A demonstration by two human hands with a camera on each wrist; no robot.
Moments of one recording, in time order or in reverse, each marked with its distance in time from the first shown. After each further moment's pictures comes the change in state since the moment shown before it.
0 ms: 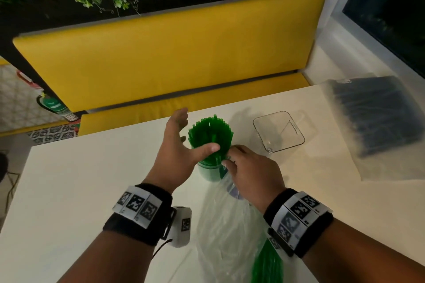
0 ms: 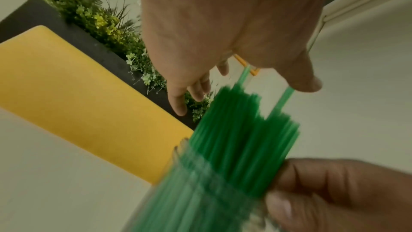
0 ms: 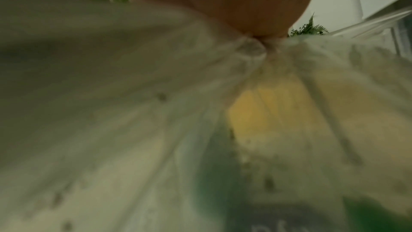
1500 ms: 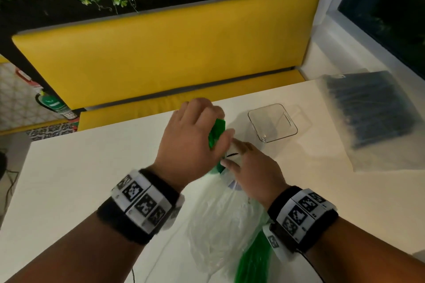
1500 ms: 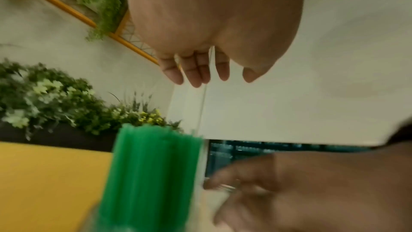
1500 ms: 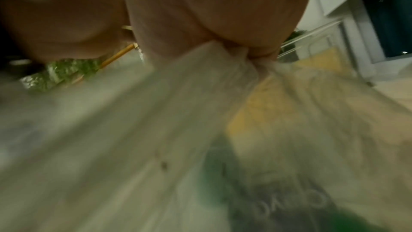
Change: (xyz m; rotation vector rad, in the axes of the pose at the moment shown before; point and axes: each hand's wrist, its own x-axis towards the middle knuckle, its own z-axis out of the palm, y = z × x) left_hand -0.023 0.060 0.011 0.667 0.070 0.668; right_hand -0.023 0.008 -0.009 0.234 -0.085 0.081
